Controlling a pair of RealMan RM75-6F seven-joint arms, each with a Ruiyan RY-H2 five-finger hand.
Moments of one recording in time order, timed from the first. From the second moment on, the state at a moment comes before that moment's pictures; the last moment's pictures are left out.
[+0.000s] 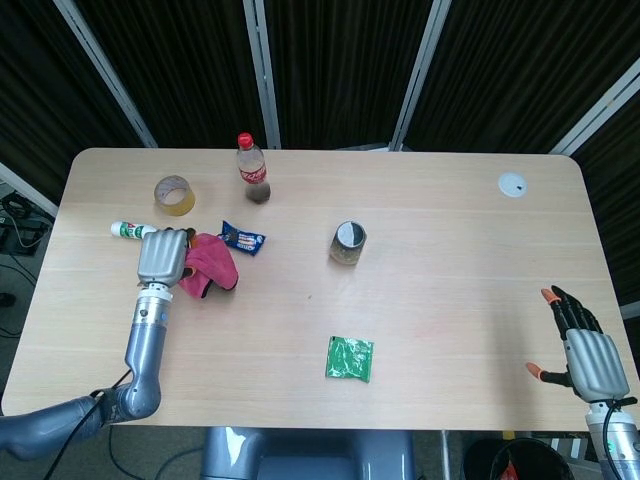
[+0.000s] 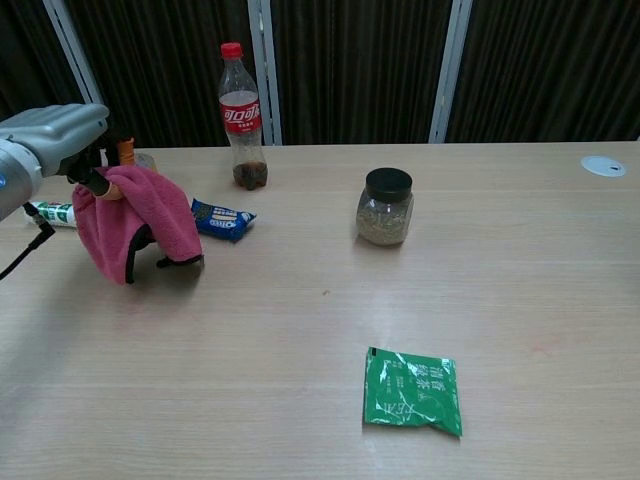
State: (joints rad) left arm -0.64 -1.66 -0.36 -1.41 0.89 1.16 0.69; right arm 0.11 -1.08 0.06 -1.70 -1.40 1.35 0.06
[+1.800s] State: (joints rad) left arm -0.11 -1.15 0.10 -1.68 1.49 1.60 0.24; right arm 0.11 -1.08 0.04 -1.69 -1.45 1.37 -0.04
